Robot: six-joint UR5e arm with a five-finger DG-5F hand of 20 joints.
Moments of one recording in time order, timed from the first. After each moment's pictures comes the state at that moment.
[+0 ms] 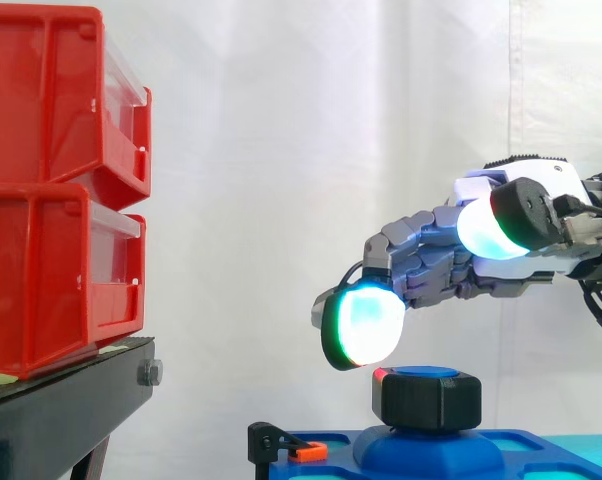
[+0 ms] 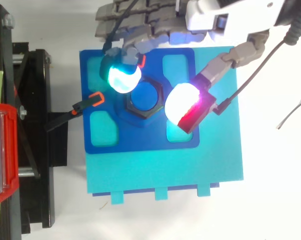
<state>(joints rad) -0.14 -2.23 -1.22 -2.81 -1.98 -1.03</state>
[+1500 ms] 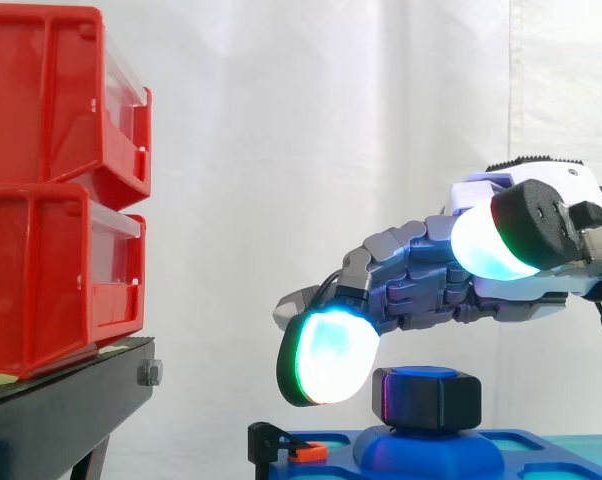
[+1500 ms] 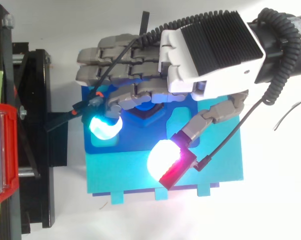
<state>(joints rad) -0.03 -2.23 -1.27 -2.75 -1.85 -1.01</state>
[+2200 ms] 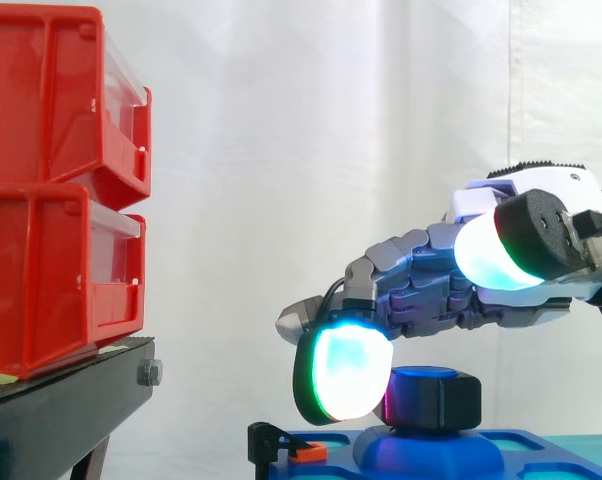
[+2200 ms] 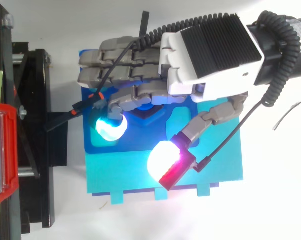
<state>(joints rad) -0.02 -2.23 -1.27 -2.76 -1.84 -1.02</state>
